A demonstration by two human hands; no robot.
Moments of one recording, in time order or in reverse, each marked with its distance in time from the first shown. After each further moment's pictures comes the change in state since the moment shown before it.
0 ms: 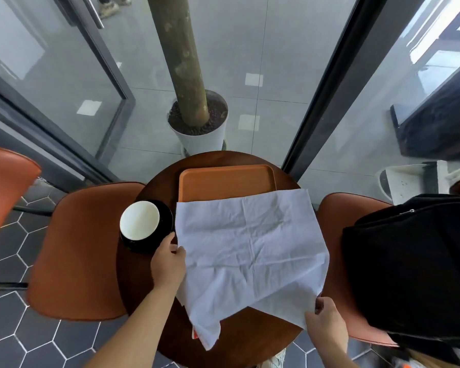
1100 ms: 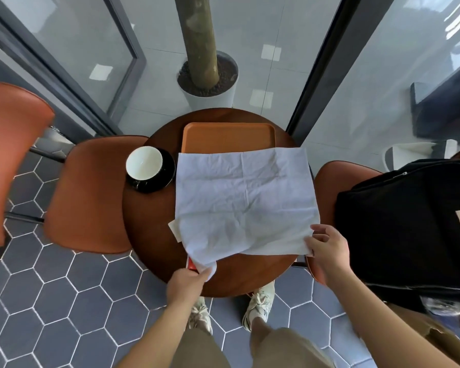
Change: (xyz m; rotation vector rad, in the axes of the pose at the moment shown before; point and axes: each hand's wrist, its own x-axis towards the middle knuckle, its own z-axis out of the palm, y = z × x) left_hand -0.152 -0.111 0.041 0.133 -0.229 -0.308; right_hand 0.012 -0.015 -0.066 0.430 -0.134 -0.170
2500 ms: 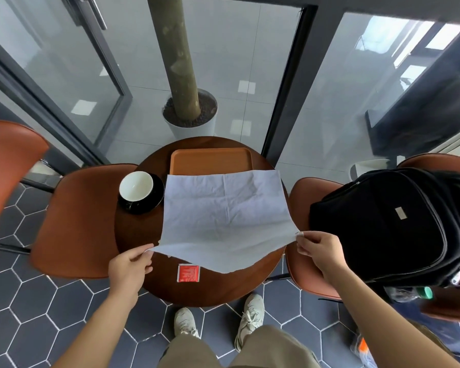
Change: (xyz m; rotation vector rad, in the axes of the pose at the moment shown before) left_hand -0.009 0.031 -0.118 -0.563 0.225 0.358; right_hand -0.024 -0.023 -0.055 0.001 -0.052 -0.171
